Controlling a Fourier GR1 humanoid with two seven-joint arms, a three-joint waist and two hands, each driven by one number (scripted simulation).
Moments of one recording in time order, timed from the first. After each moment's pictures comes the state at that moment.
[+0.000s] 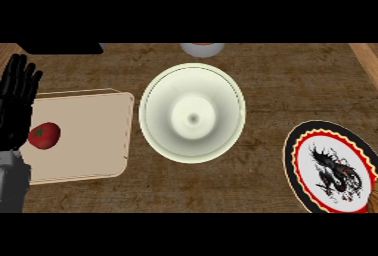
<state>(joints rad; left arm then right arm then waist) -0.26 0.30 0.24 -1.52 0.13 0.01 0.01 -0.18 -0.81 -0.29 -1.23 0.84 0.28 -0.29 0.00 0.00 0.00</state>
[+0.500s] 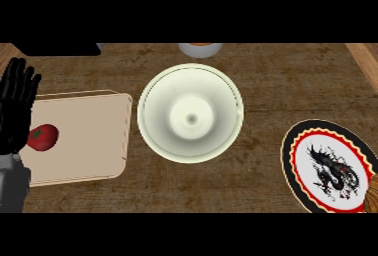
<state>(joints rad) -0.24 0.30 0.25 -1.53 0.13 0.02 0.01 -0.24 -0.83 -0.46 -1.53 0.56 0.52 -0.28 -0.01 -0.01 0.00</state>
